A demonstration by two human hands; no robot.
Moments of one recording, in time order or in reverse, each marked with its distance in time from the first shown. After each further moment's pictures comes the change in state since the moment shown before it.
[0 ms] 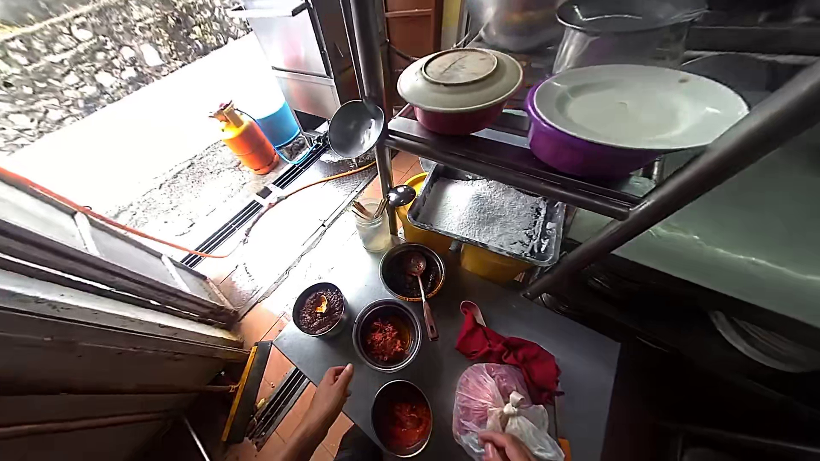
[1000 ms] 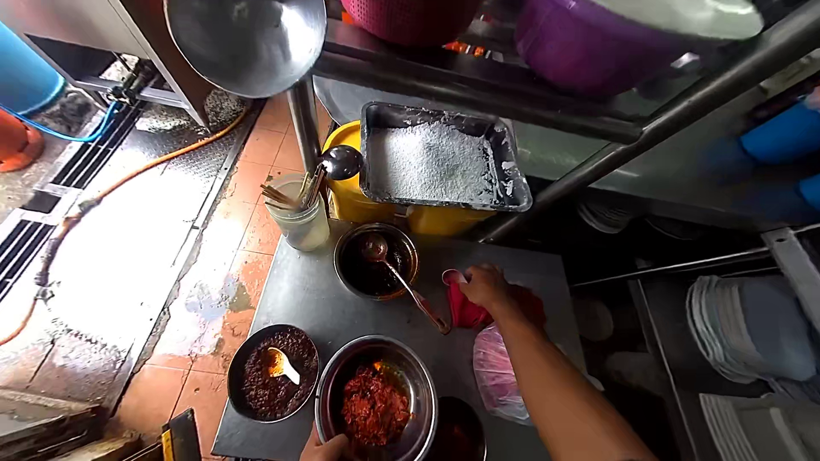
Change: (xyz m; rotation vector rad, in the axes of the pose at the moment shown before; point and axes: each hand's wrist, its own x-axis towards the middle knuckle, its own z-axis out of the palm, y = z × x) left_hand 0.065 0.021 -0.071 -0.378 -0.452 -0.268; right_hand 0.261 0.078 0.056 -0.656 -0.062 0.776
